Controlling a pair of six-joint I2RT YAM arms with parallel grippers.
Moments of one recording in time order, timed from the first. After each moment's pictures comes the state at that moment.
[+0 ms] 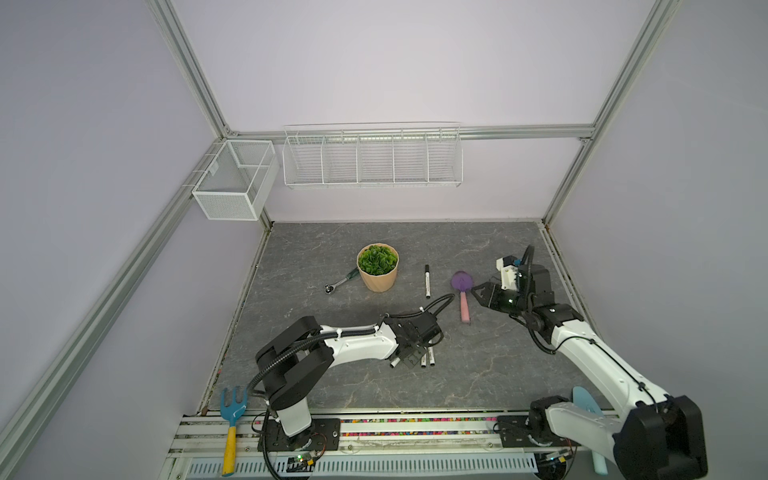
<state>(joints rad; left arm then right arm) -1.10 1.74 1.02 -0.52 -0.24 -0.19 0.23 1.13 0.75 -0.30 -0.36 0.51</state>
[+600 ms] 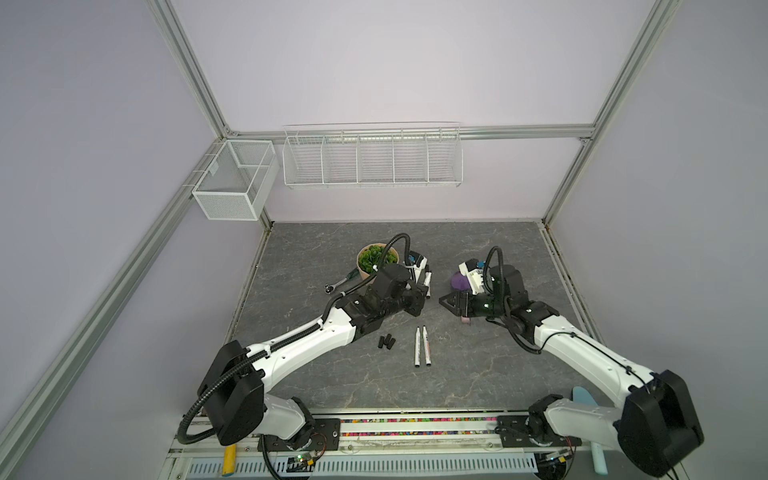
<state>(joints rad) -0.89 1.42 1.04 -0.14 0.00 -0.24 0.47 1.24 0.78 -0.15 -0.53 0.52</state>
